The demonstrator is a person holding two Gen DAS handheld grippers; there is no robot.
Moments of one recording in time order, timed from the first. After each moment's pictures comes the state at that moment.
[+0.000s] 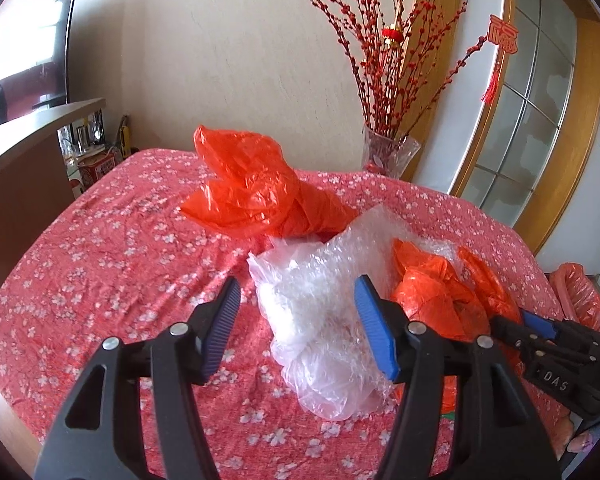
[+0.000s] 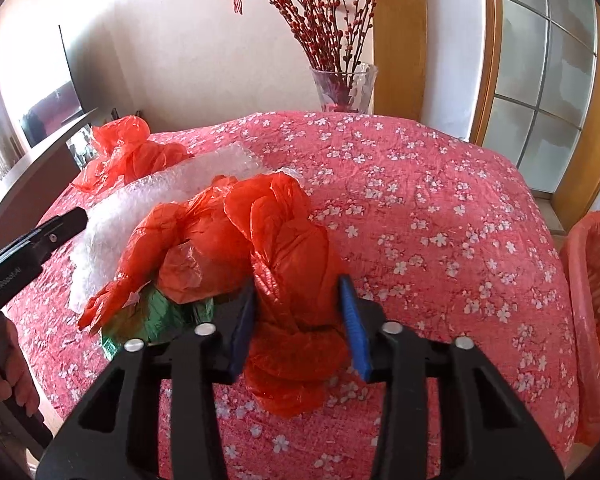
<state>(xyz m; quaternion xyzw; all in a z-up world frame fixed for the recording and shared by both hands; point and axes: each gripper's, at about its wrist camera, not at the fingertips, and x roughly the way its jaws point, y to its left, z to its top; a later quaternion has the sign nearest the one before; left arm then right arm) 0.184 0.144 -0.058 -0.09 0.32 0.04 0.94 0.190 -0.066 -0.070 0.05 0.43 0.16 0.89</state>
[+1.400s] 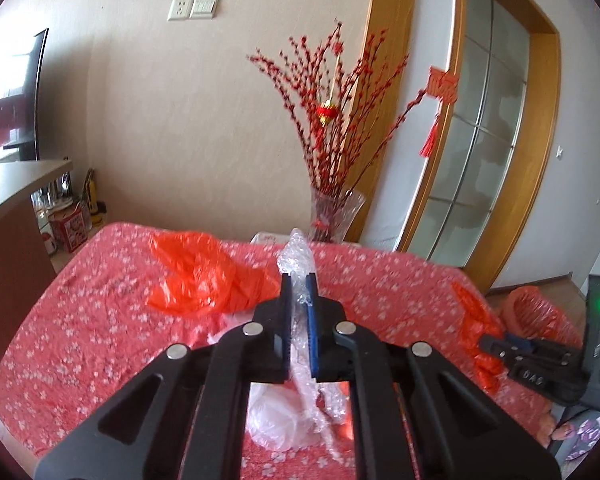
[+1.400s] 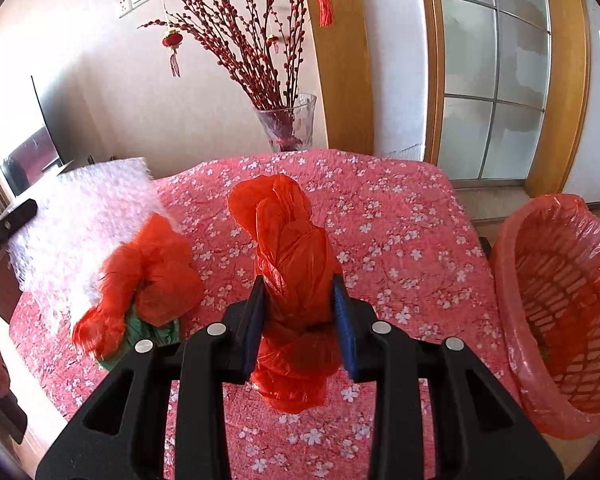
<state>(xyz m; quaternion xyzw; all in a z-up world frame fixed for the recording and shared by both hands) 0.170 0.124 0.014 -0.08 0.23 -0.03 0.97 0.177 -0.134 -0.044 0.10 0.40 0.10 0.91</state>
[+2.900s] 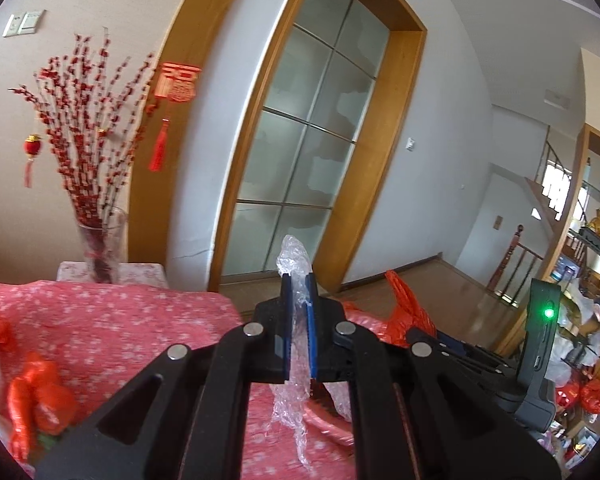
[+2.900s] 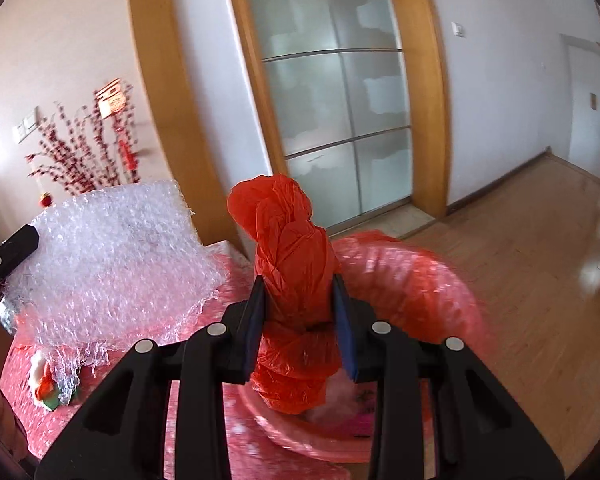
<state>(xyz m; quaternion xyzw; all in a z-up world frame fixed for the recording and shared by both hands) 0.180 -0.121 0.063 -0.09 0.19 -0.32 0.92 0.098 -0.337 0.006 0.17 0.30 -0.12 0.93</state>
